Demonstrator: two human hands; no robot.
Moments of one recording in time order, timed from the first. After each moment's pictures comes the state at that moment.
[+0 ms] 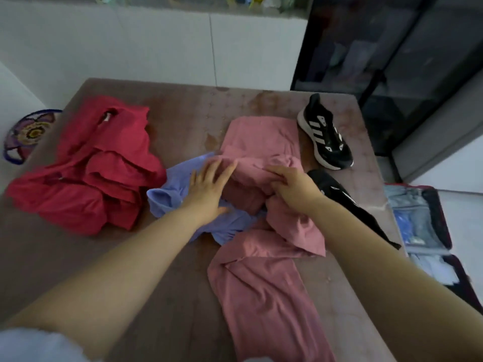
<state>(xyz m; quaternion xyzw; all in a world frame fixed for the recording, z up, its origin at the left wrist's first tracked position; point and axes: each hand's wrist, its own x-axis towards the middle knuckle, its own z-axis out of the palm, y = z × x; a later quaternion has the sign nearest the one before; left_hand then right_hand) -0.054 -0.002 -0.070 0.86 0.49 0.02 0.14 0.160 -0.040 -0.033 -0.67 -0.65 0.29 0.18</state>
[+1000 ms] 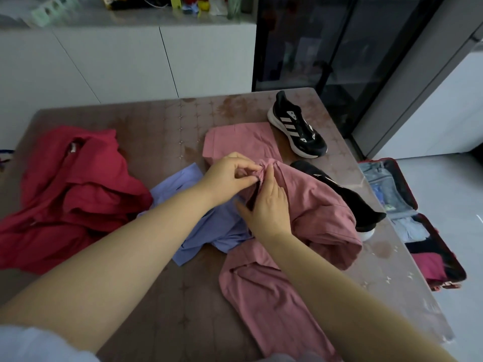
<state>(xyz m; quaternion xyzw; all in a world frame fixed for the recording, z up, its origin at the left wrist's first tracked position) -0.011 0.018 -0.013 0.81 0.34 0.20 0.44 0.075 -0.080 -0.057 -0.79 -0.53 0.15 0.26</state>
